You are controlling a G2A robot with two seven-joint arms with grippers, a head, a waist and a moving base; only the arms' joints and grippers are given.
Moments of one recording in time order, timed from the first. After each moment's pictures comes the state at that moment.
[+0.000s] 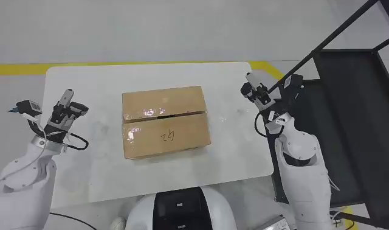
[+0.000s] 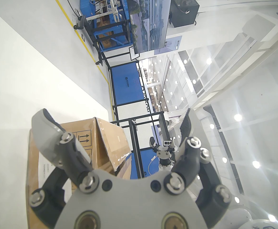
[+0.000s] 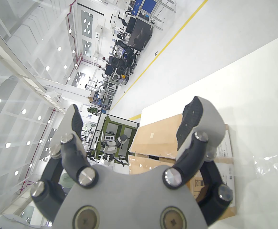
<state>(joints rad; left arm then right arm) 1.46 -1.03 -1.64 -1.51 -0.36 -0.40 -0.52 -1.51 -1.36 1.68 -1.84 -0.03 -0.19 0.49</state>
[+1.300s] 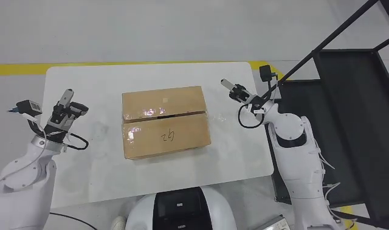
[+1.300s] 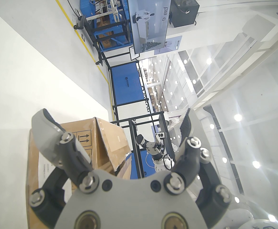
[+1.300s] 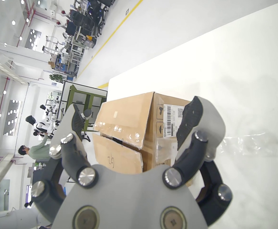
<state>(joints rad) 1.46 -1.03 -1.64 -1.51 -0.36 -0.40 -0.52 -1.32 -1.32 1.59 -1.67 -0.28 -0.10 0.72</state>
